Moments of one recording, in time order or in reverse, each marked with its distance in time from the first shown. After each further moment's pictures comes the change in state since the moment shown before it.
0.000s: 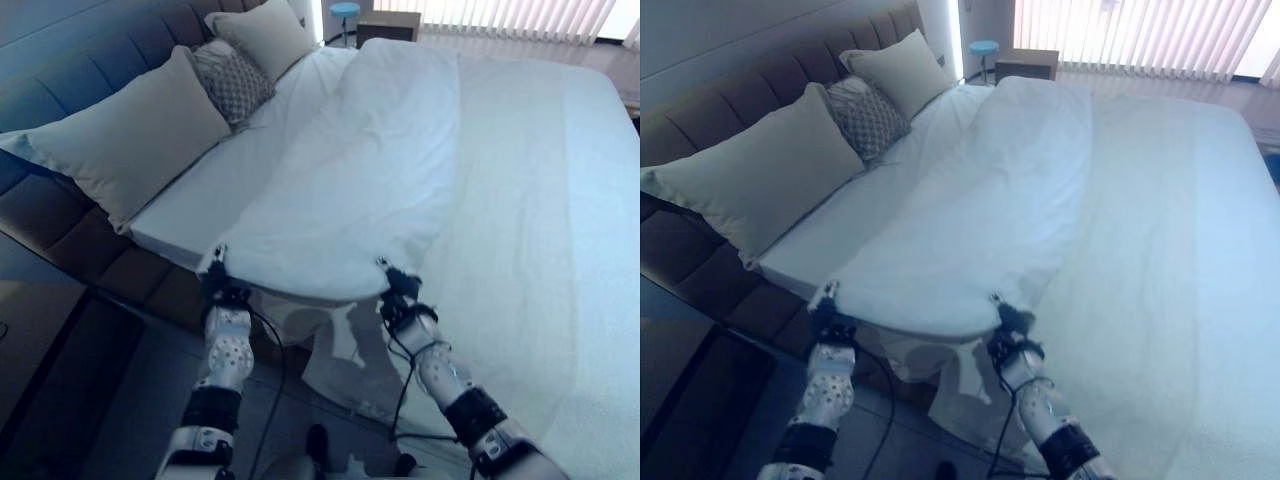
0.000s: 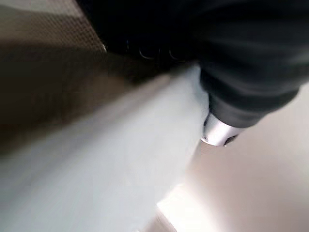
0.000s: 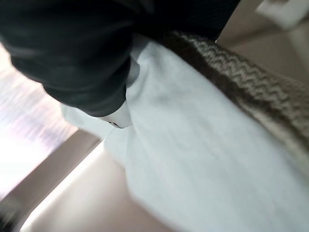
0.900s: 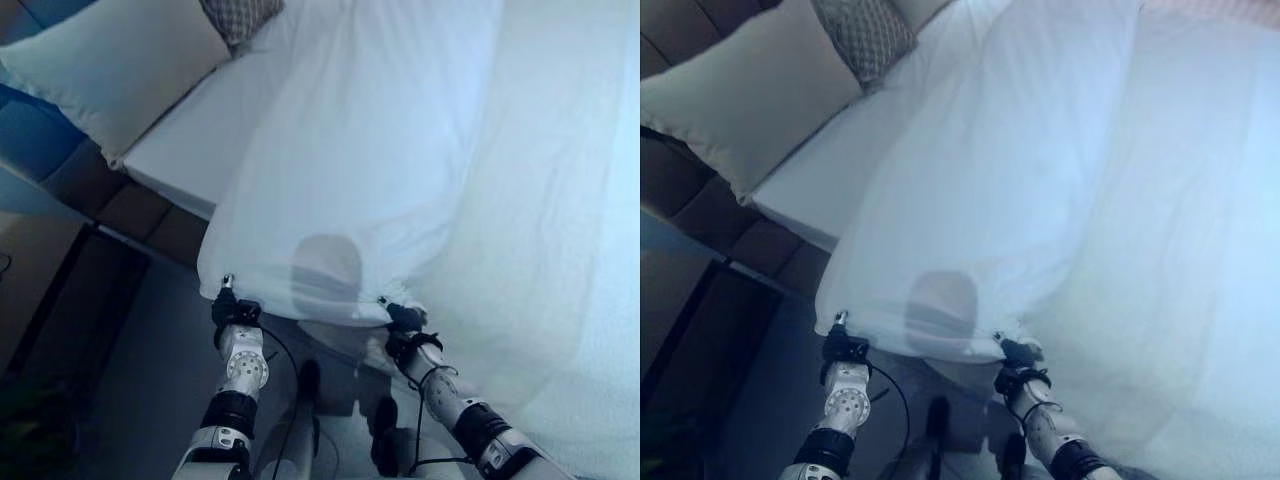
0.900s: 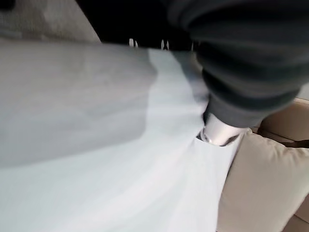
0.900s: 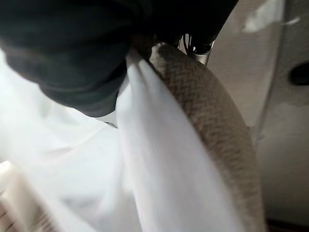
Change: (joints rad) left arm -0.004 -0.164 -0.006 0.385 0.024 -0.065 0.035; right arm 0.051 0.022 0.083 0.565 -0.071 0.054 0.040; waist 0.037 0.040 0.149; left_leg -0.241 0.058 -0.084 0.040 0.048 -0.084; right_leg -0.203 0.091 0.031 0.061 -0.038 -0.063
